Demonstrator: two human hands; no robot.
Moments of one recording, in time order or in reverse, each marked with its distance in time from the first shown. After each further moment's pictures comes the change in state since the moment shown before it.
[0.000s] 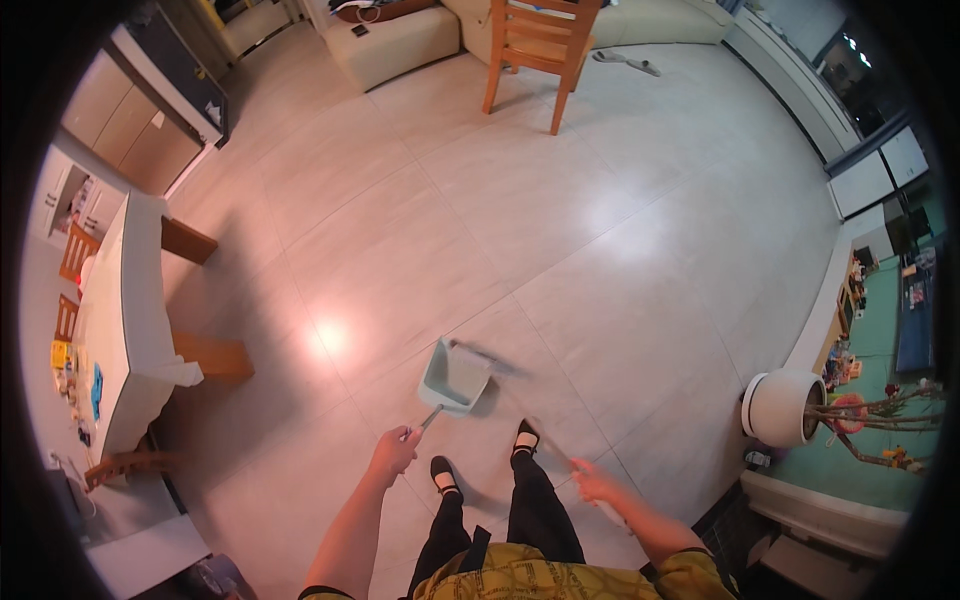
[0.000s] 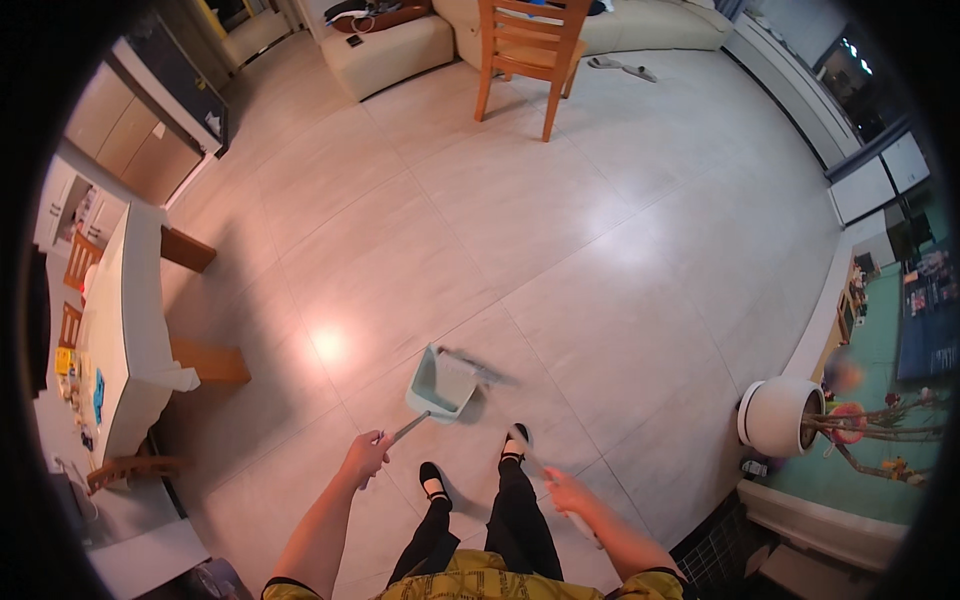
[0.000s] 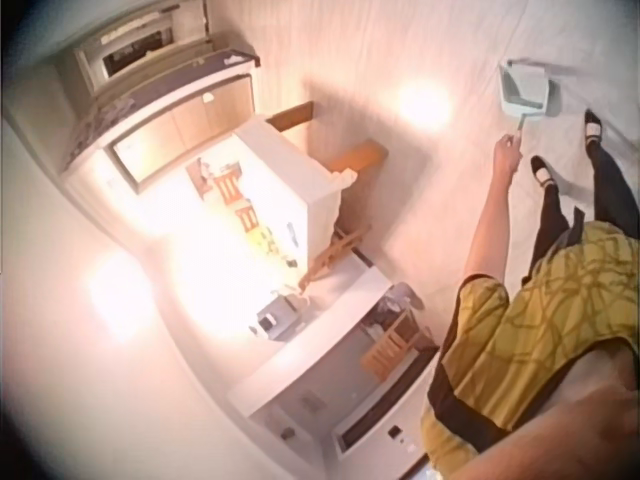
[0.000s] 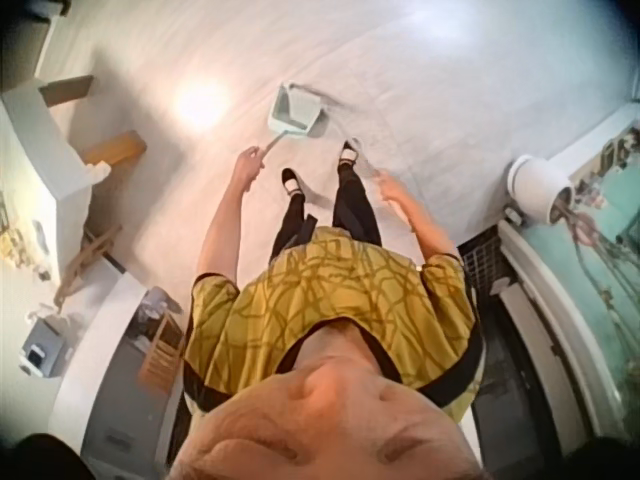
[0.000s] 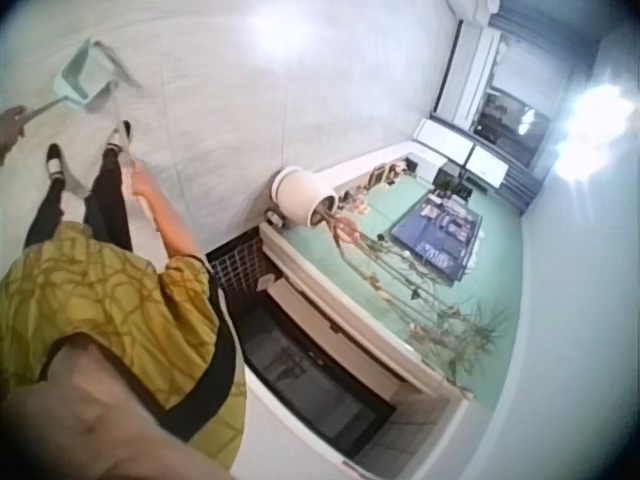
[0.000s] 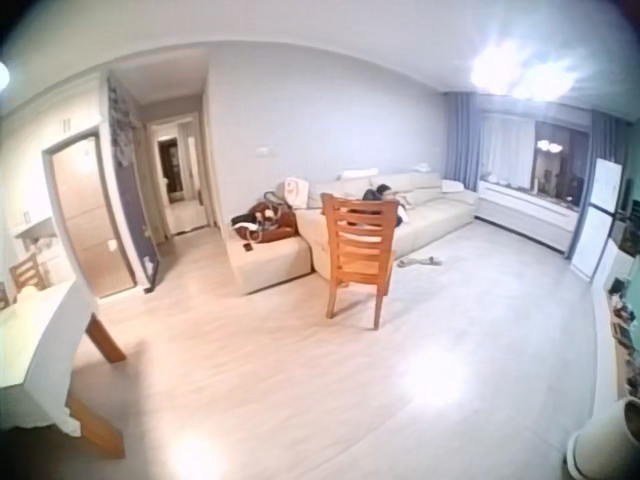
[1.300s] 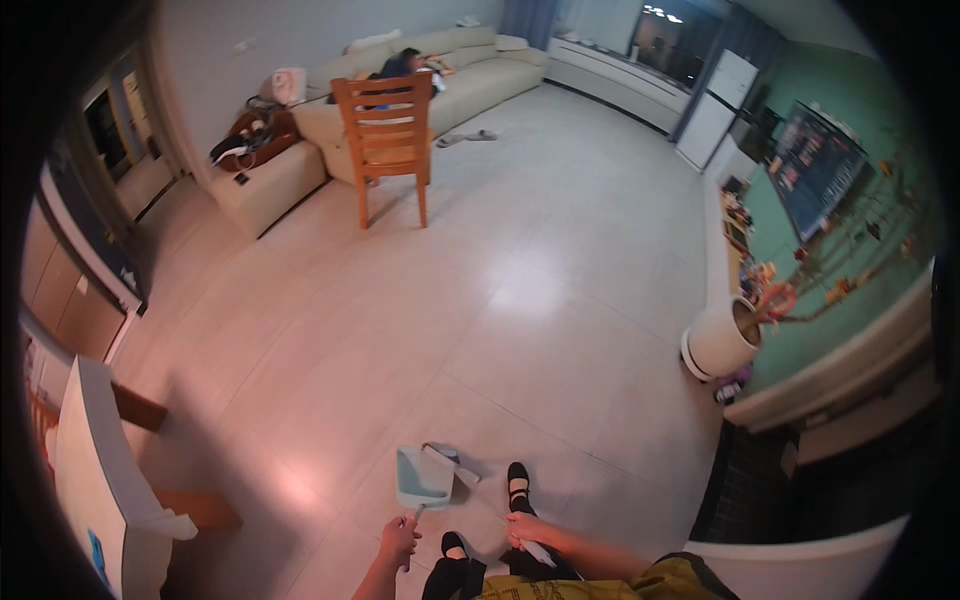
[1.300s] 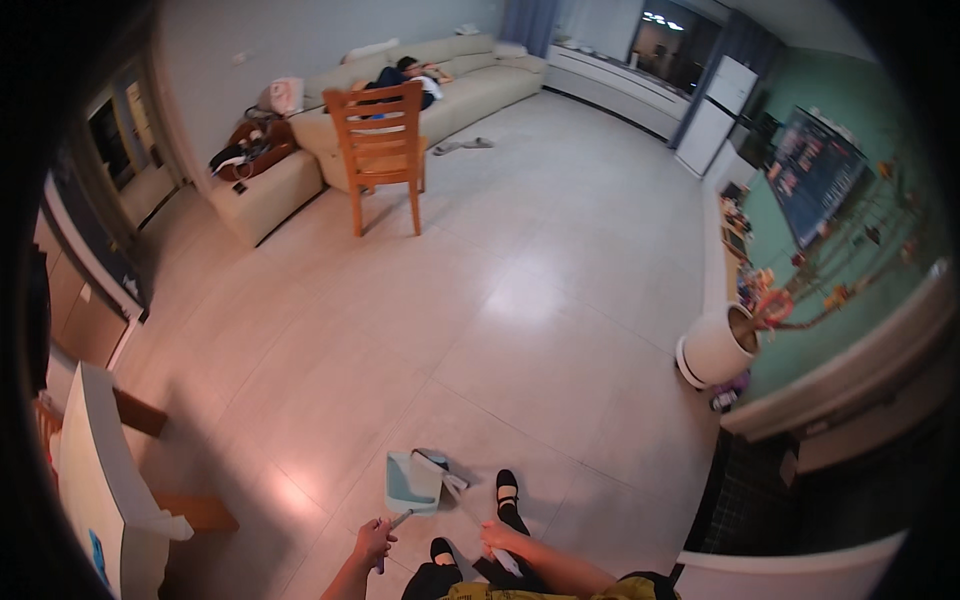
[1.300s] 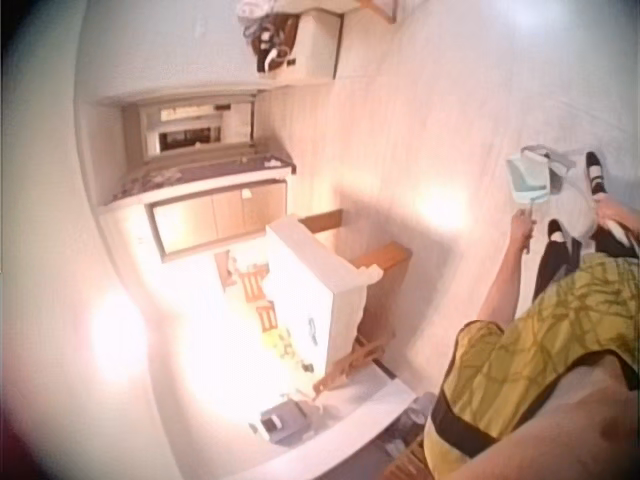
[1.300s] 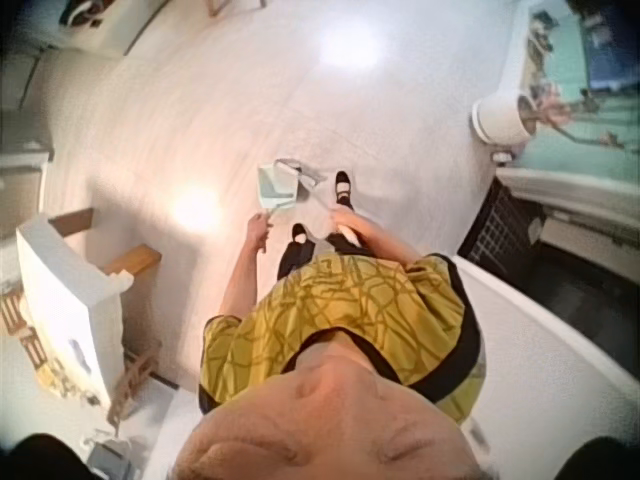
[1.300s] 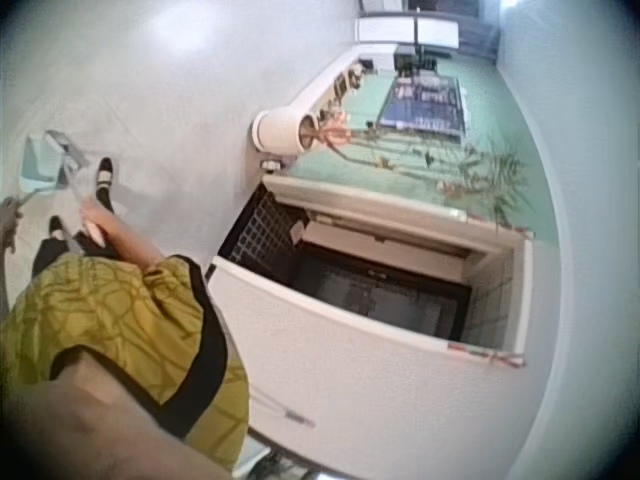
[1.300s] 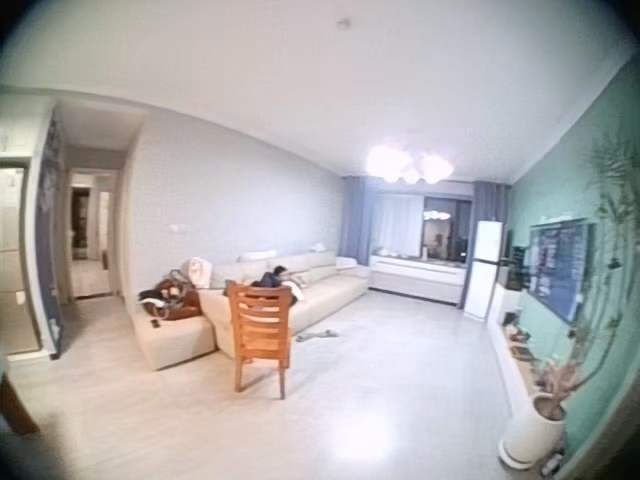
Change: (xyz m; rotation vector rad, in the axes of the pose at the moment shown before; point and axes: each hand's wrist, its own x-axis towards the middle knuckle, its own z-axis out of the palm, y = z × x) left_hand 0.019 -0.085 -0.004 -0.069 -0.206 0.091; right_hand 0.016 -0.023 0.166 0.573 -0.038 -0.130
